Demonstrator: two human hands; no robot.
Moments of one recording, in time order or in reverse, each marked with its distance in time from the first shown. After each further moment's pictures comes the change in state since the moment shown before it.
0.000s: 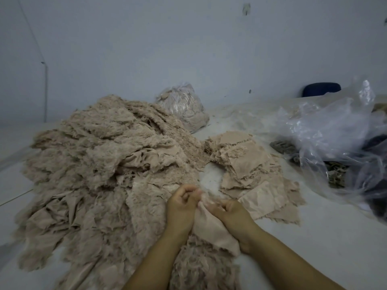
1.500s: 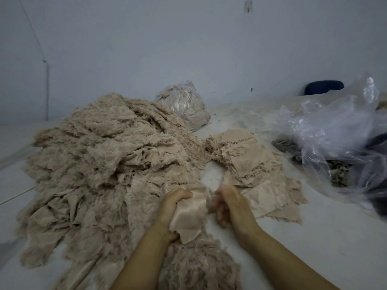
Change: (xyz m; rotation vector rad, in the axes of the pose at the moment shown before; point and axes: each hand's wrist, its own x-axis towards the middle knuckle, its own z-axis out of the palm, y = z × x) left_hand 0.009 0.010 -0.024 -0.301 -0.274 -0.431; right_hand 0.006 0.003 -0.003 0.012 0.103 -0.176
